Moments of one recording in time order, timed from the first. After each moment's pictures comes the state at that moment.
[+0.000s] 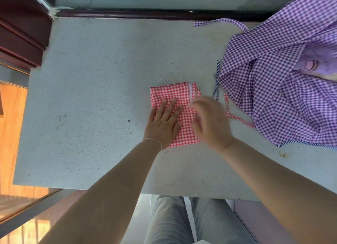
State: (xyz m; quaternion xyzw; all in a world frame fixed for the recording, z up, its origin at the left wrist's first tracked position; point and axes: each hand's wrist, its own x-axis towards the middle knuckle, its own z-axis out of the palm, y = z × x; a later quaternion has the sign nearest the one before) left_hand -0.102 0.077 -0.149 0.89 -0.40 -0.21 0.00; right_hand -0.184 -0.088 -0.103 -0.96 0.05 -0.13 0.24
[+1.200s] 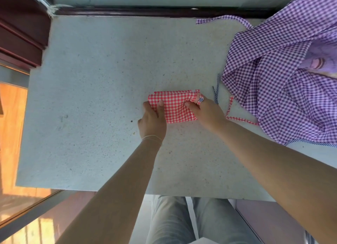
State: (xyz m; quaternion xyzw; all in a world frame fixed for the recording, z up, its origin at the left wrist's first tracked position) left_hand -0.087 0.067 -0.116 0.93 0.00 -0.19 0.32; right_hand -0.136 -0.099 -0.136 -0.88 0.21 0.14 0.40
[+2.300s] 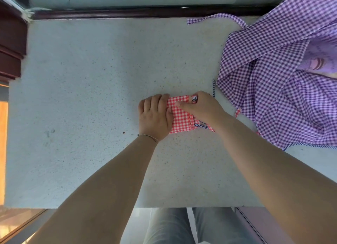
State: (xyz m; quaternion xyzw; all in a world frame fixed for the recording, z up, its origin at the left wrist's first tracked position) left_hand -0.052 0.050 -0.162 0.92 -0.35 -0.02 0.15; right_hand -0.102 -0.119 -0.122 -0.80 0.34 0.25 0.42
